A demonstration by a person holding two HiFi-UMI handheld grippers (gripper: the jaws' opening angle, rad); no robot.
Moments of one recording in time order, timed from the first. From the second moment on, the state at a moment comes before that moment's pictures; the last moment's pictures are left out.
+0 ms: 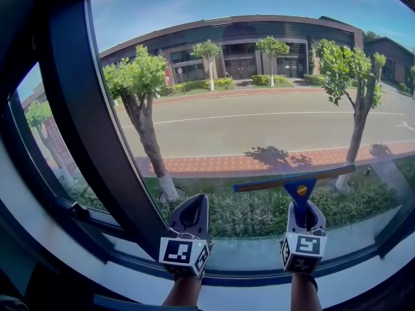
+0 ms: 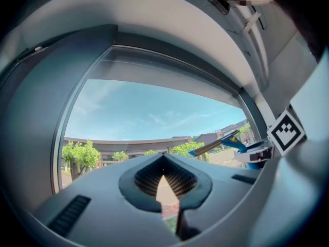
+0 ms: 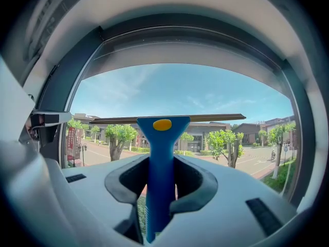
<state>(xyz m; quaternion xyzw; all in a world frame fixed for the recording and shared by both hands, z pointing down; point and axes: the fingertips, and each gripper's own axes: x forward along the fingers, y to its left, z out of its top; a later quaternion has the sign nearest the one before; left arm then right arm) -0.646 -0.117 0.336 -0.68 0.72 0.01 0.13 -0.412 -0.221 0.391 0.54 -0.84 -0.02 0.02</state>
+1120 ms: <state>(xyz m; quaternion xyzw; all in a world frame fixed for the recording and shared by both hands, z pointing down) -0.722 -0.051 0.063 -0.75 0.56 0.13 0.32 -0.601 -0.103 0.019 0.54 -0.80 -0.13 -0.23</state>
